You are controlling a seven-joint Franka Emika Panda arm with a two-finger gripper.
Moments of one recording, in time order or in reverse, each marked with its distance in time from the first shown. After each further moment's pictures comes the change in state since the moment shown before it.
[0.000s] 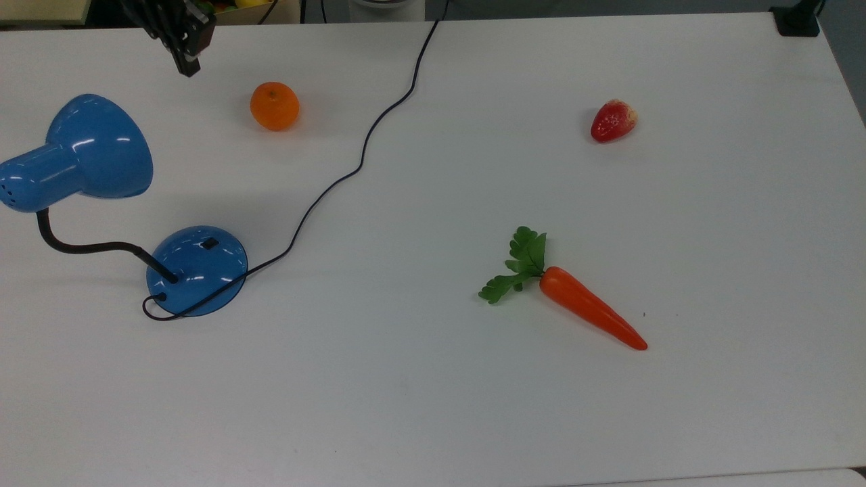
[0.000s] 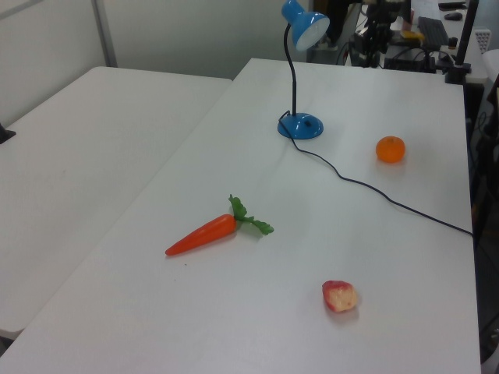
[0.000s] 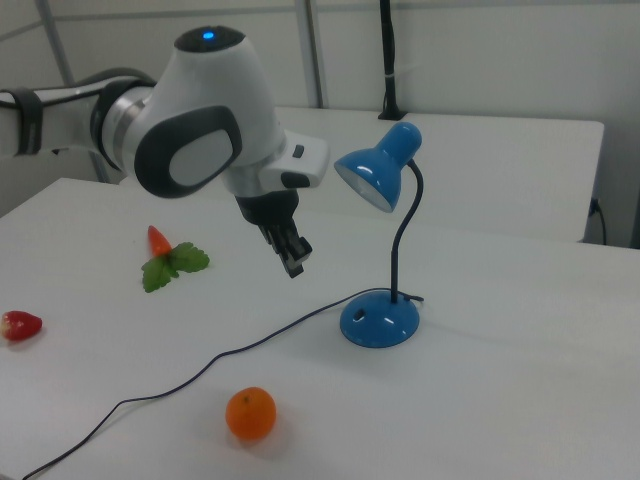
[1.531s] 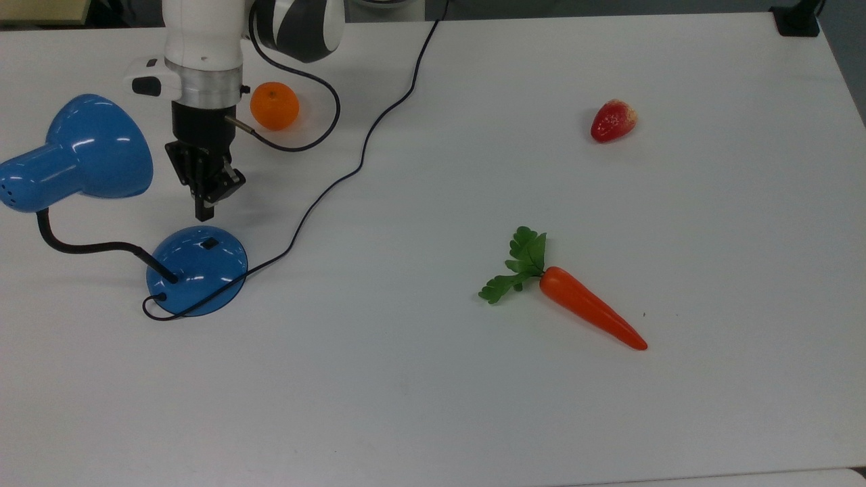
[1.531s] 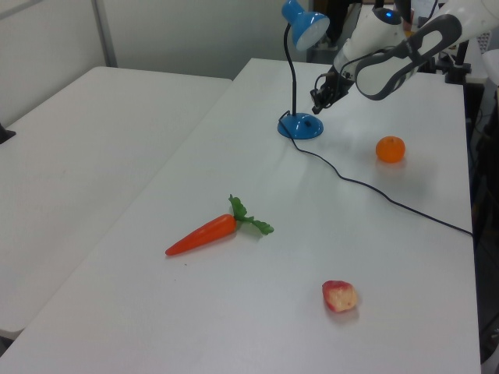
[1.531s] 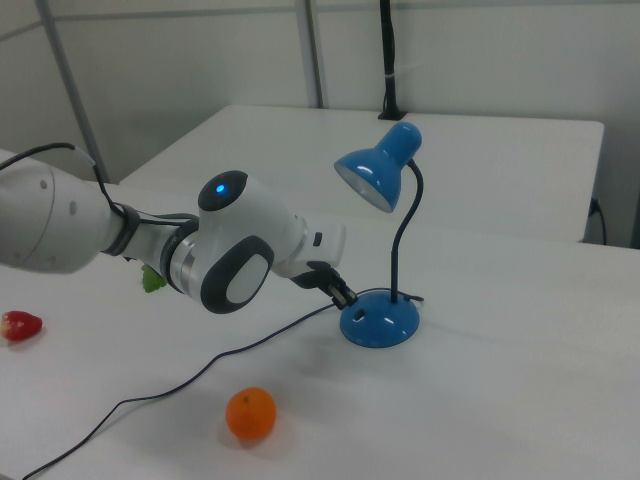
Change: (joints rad) arm 0.062 0.362 0.010 -0.115 0.000 0.817 0.183
